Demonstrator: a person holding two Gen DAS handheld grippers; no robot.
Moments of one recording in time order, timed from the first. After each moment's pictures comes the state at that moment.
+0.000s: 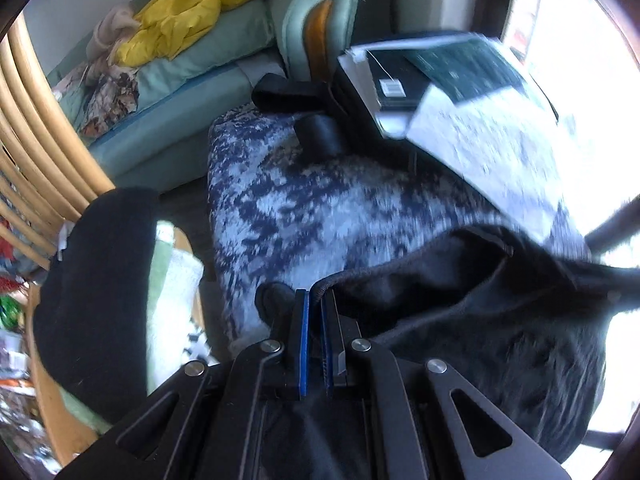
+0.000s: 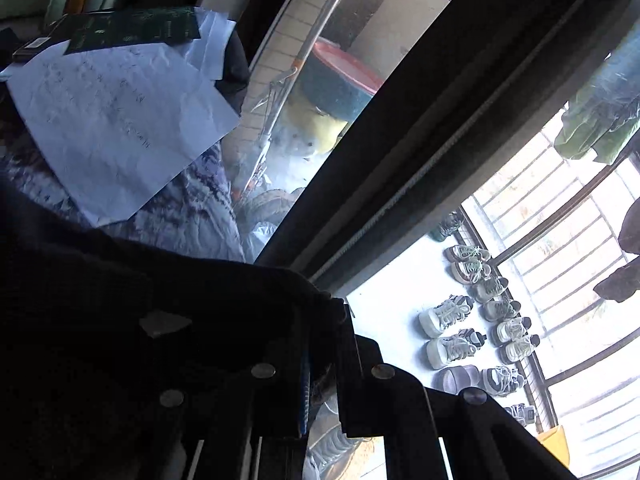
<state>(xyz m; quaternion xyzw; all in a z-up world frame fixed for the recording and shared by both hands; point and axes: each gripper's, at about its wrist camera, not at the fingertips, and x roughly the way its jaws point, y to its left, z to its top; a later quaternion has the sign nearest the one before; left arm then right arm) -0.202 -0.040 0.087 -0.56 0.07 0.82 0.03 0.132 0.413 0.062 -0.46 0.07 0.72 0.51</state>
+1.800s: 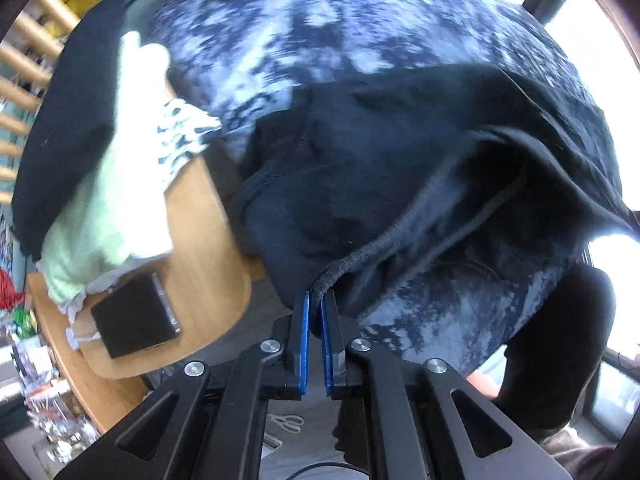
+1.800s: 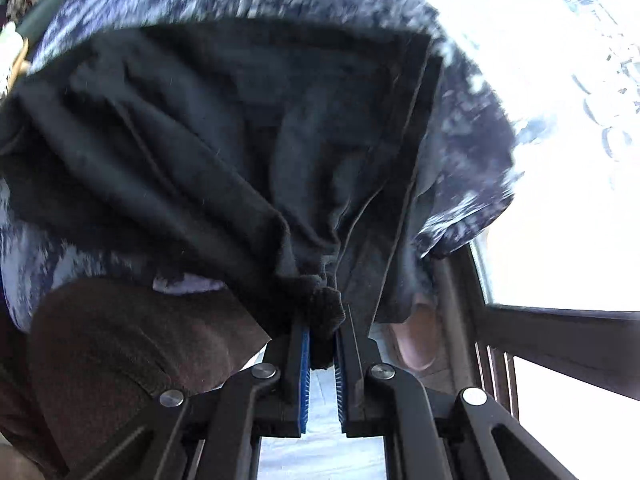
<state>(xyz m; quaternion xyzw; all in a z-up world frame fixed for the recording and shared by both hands) -0.012 -0.106 0.018 -0.68 0.20 0.69 0.13 0.315 0.216 -0.003 -0.54 0.36 0.71 0.27</state>
